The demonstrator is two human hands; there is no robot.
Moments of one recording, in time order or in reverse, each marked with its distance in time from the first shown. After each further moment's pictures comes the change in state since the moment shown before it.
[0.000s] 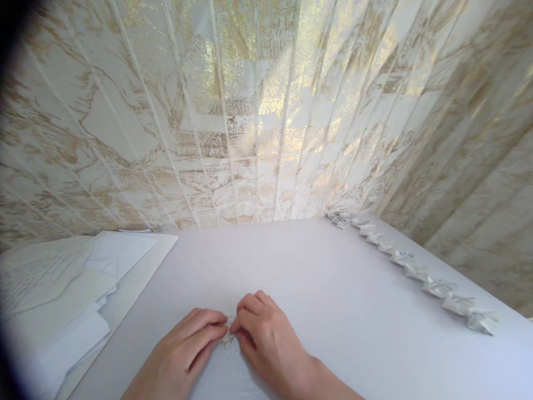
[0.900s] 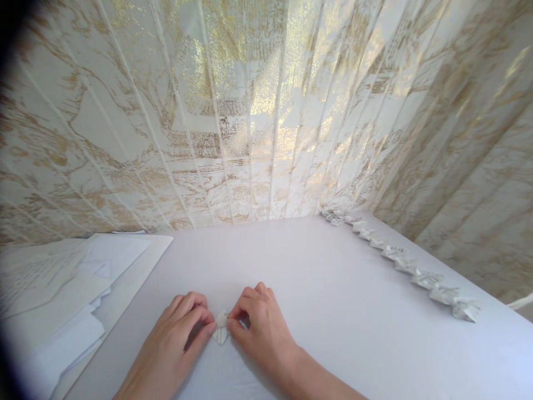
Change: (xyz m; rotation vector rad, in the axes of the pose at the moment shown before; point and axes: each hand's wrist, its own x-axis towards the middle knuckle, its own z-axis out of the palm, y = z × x) left_hand 0.010 0.003 -0.008 0.143 -0.052 -0.275; right_hand 0.012 -0.005 0.003 0.019 0.017 0.338
